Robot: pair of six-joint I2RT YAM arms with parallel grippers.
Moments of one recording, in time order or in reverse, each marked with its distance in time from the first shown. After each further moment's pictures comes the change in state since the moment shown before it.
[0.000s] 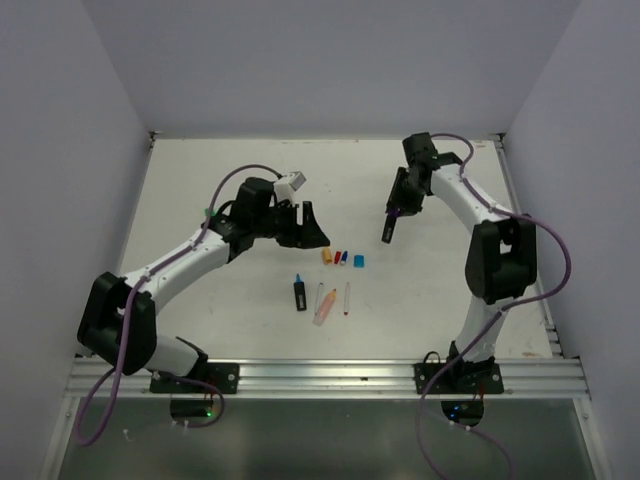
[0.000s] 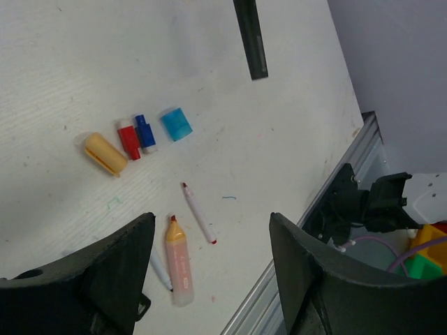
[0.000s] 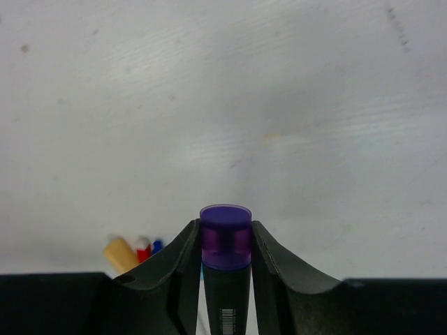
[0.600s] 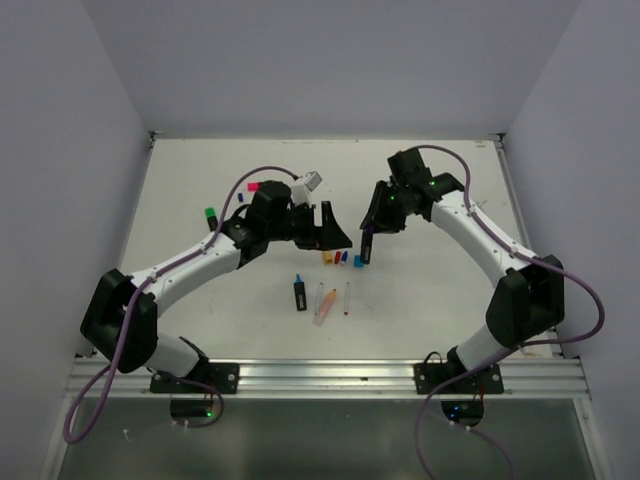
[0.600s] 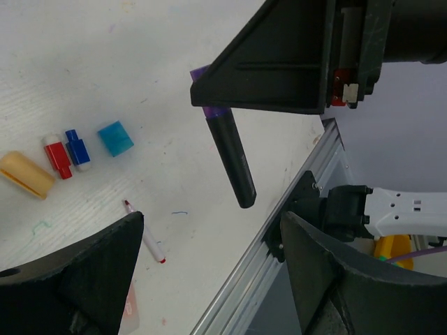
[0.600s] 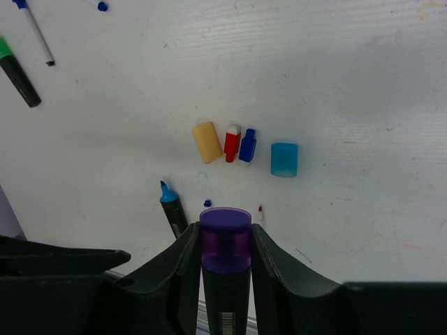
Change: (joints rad) left arm -0.123 0.025 0.025 0.126 -0.026 -0.169; right arm 0.208 -0.341 -0.209 0.015 -0.156 0.113
